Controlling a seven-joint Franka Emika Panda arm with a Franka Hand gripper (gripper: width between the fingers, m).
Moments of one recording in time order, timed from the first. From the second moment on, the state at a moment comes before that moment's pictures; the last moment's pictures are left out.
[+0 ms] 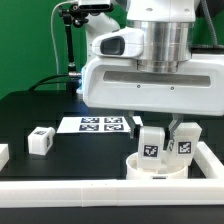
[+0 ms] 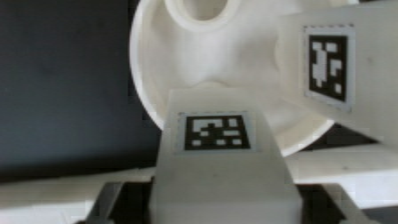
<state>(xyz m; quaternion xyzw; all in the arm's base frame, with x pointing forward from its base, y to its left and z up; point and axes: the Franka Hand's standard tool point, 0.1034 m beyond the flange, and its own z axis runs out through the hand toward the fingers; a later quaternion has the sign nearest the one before) 0.642 0.035 0.082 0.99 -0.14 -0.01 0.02</state>
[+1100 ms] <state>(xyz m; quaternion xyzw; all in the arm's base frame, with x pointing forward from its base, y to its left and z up) 0.647 0.047 0.080 0.83 -0.56 0.00 -0.01</state>
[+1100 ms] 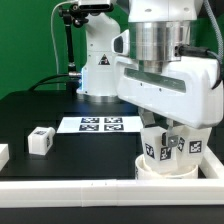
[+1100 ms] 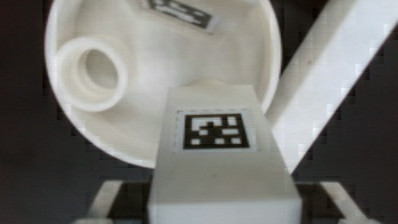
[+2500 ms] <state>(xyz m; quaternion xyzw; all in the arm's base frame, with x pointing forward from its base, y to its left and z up) 0.647 0.084 0.077 0.52 -0.85 -0.05 -0.06</state>
